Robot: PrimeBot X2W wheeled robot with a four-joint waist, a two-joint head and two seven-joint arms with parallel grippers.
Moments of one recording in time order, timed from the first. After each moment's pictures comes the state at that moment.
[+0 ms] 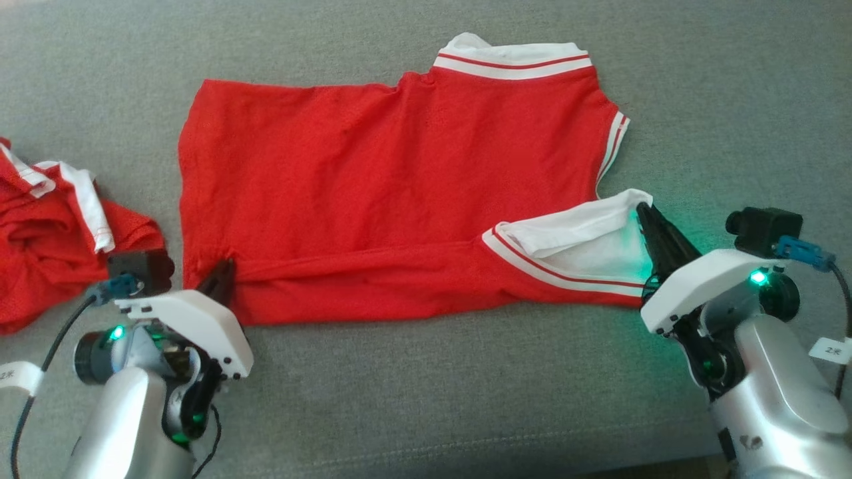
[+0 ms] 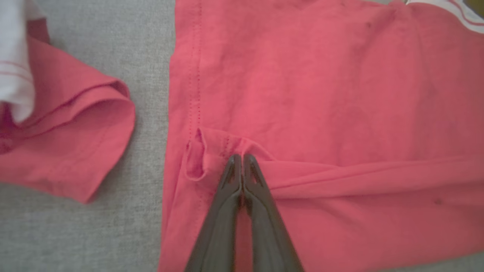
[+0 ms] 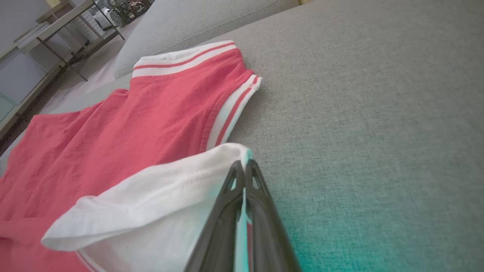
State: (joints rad) left arm -0.22 0.19 -0.16 0.29 -0.38 0.01 0.23; right arm -0.33 -0.17 0.17 0.43 0.50 0.13 0.13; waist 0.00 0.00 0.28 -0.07
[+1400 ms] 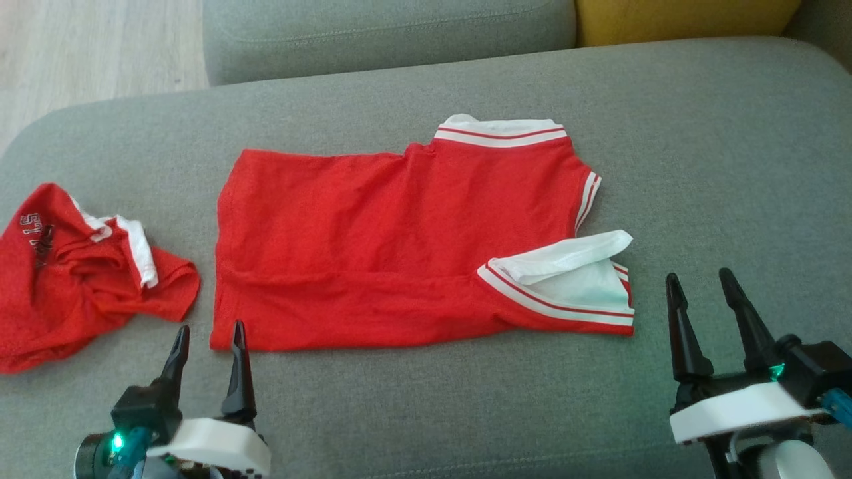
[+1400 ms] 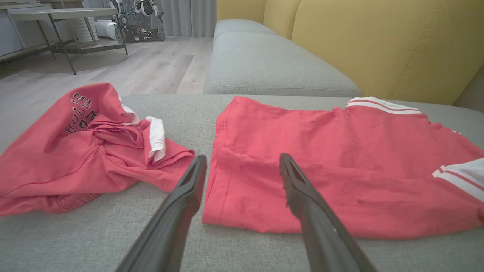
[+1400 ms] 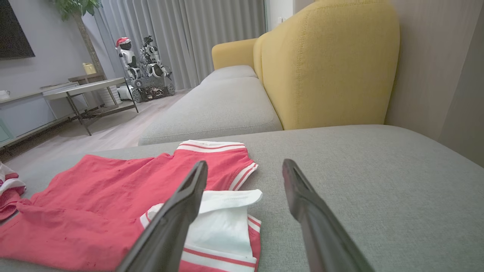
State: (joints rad) left arm 0.11 0.14 -0.18 0.10 -0.23 0.15 -0.23; right arm 0.08 -0.11 0.03 0.04 0.21 0.13 -0.14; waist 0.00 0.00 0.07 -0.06
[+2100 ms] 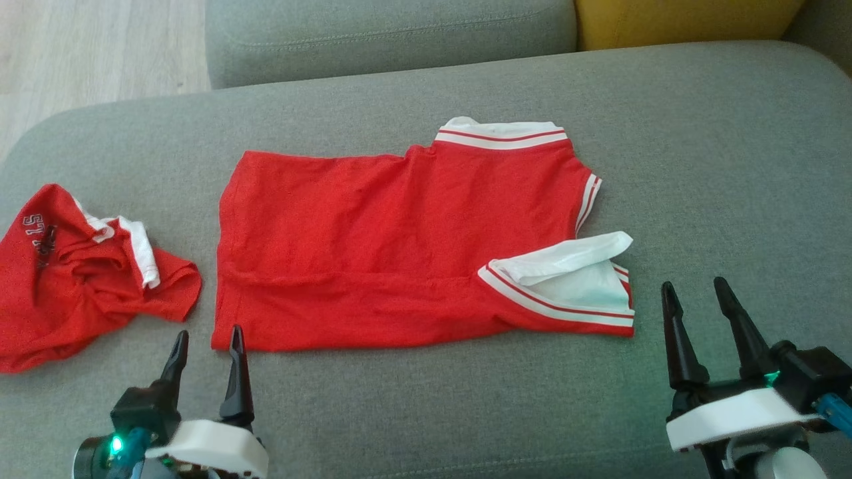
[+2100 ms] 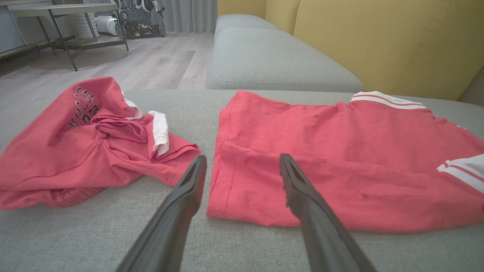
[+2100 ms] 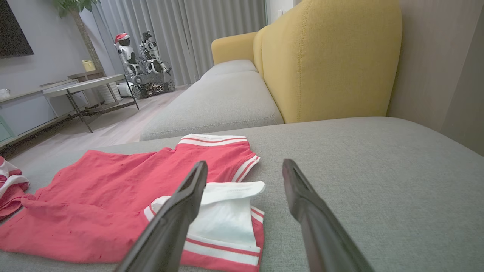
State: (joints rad) left arm 0.11 0.15 -0.18 0.13 -0.24 0.15 -0.23; right arm 0.10 -0.09 0.04 0.04 0.21 0.13 -0.12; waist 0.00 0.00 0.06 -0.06
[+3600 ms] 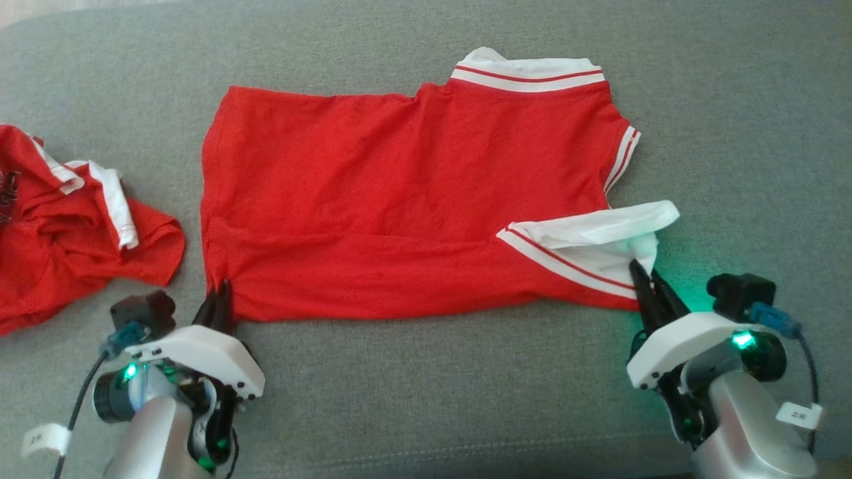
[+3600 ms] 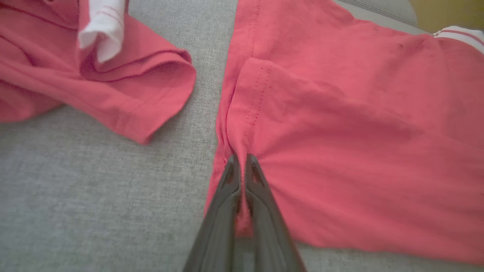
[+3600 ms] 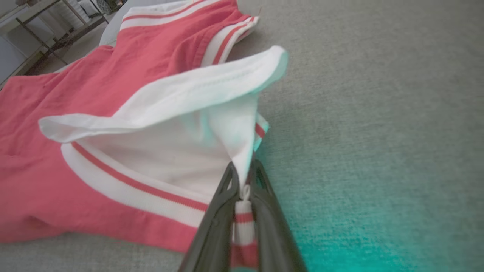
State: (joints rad) left arm -0.22 0.13 -0.18 0.51 -0.42 0.04 -0.07; right arm -0.25 -0.09 0.11 0.57 0.34 0.13 -0.04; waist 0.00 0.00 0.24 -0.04
